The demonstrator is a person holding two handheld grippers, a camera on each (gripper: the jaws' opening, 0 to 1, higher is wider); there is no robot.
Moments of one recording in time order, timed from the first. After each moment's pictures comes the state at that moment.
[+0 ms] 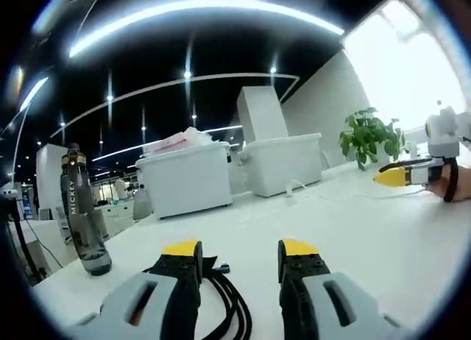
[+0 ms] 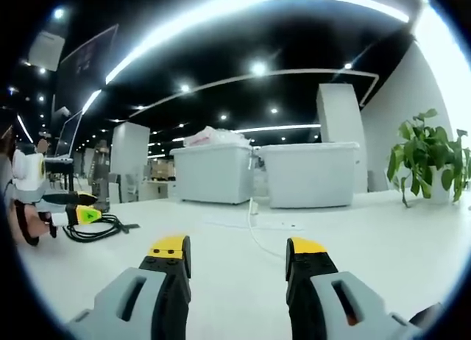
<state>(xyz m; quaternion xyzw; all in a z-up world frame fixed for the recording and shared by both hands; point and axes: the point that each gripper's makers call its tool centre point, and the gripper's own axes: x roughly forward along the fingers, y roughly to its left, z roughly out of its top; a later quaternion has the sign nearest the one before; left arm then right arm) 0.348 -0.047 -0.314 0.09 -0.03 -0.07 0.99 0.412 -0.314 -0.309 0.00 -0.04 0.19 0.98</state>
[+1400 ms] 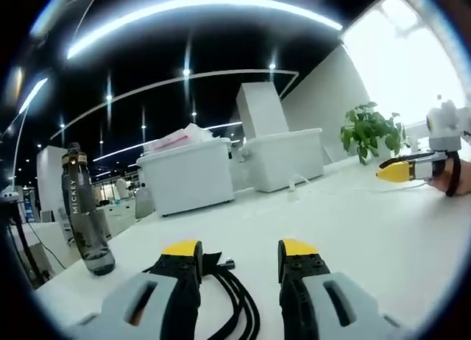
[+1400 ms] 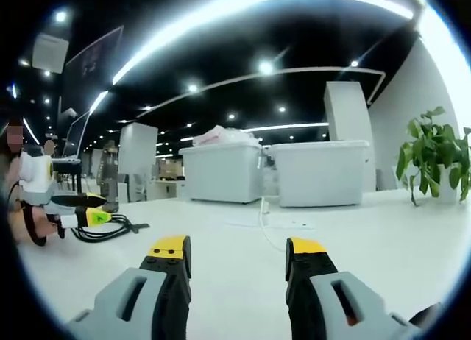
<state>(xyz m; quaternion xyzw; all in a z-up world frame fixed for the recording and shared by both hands) 0.363 -0.039 -0.312 0.10 -0.03 -0.06 0.99 0.401 -0.301 -0.312 0.00 -0.04 0.21 0.98</state>
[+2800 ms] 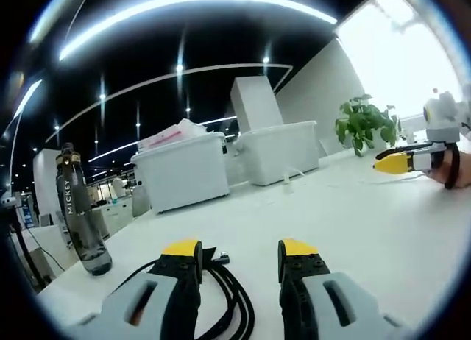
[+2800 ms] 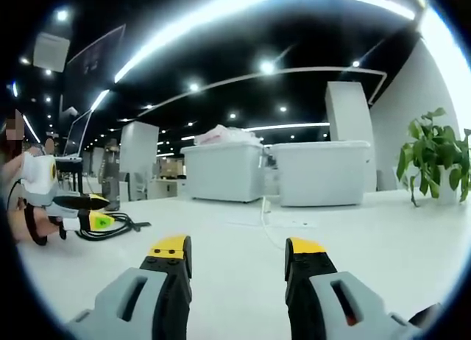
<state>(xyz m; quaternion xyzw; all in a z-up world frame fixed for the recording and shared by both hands) 0.358 -0.044 -0.321 0.12 -0.01 -0.07 0.99 0.396 -0.299 -0.312 0.00 -0.04 0.22 0.98</state>
